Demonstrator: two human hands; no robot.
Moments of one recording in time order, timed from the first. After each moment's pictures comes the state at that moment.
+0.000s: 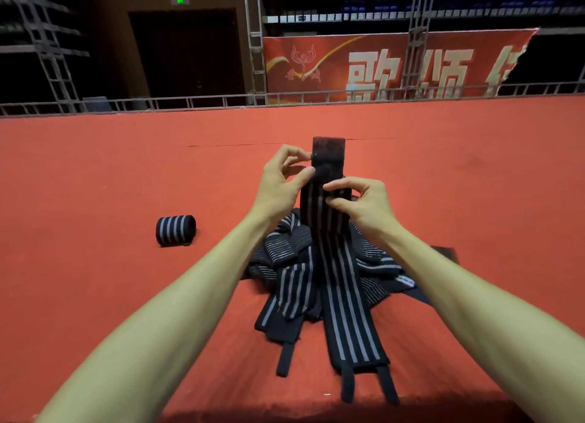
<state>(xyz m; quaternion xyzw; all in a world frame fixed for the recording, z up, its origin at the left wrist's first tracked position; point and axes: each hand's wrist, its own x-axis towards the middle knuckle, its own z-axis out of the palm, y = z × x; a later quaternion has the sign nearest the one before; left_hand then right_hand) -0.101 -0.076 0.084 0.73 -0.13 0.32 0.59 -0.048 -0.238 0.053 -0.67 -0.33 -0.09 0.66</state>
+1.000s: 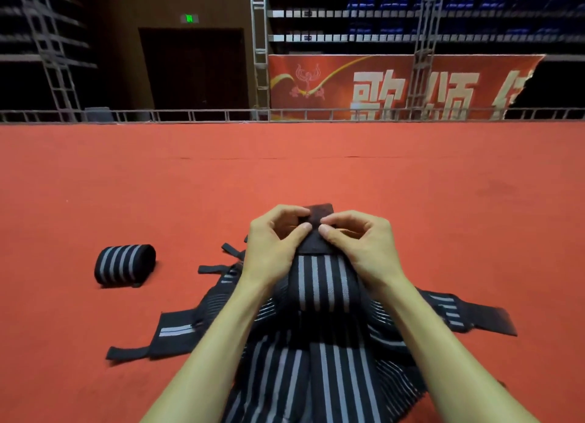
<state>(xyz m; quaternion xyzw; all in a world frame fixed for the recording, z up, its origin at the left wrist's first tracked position) -0.010 -0.063 0.007 0.73 -0.06 0.36 0.58 0.040 -0.208 0.008 -0.64 -0.31 -0.09 0.70</state>
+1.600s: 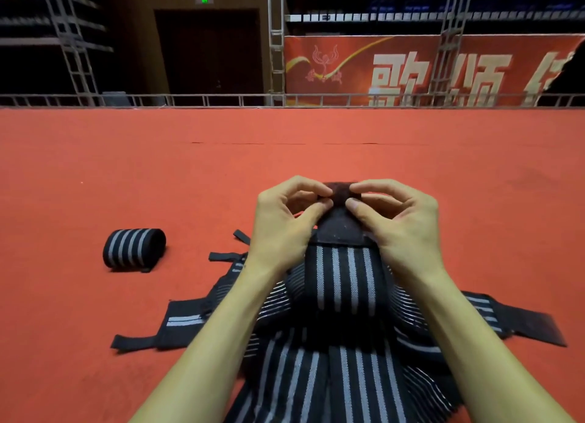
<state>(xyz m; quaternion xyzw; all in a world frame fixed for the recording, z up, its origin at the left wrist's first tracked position) -0.018 -0.064 0.024 0.72 -0.09 0.38 0.57 0.036 -0.206 0.021 -0.63 -0.32 -0.15 0.69</state>
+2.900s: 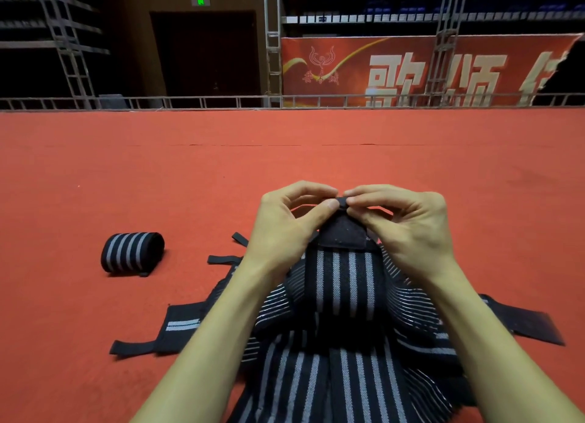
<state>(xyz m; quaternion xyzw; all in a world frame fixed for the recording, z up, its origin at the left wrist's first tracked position) -0.022 -0.066 0.030 0.70 -0.07 0.28 0.65 0.049 -0.216 0.022 -0.60 -0.42 -0.18 0.65</state>
